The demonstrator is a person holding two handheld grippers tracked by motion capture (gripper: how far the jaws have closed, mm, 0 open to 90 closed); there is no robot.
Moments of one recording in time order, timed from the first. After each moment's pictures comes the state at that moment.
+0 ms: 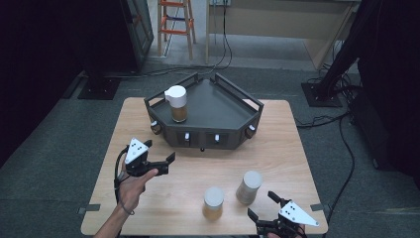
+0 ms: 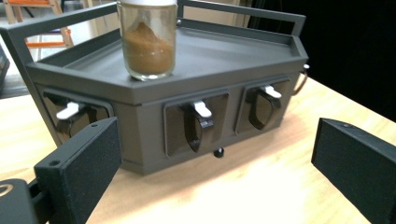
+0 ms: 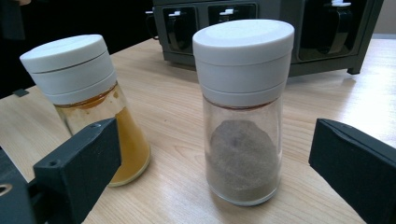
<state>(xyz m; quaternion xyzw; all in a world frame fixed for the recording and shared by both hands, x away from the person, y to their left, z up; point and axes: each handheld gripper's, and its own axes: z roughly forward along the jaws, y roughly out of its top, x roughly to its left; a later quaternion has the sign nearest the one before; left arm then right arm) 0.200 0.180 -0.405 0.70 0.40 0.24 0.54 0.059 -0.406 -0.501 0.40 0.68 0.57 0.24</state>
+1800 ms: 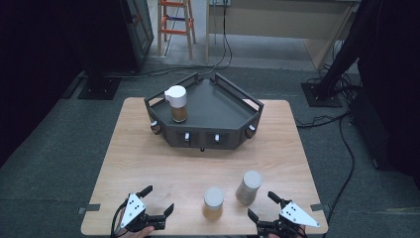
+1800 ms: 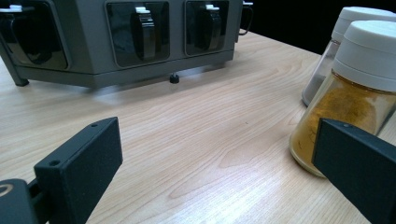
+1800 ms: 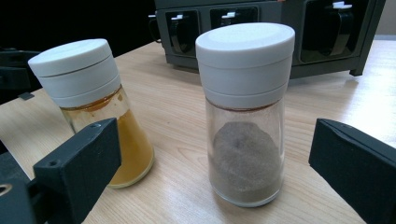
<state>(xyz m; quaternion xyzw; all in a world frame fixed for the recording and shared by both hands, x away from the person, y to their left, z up) 0.108 0.203 -0.501 0.71 0.35 0.23 0.56 0.058 -0.408 -0.502 0.40 0.67 0.57 0.24</state>
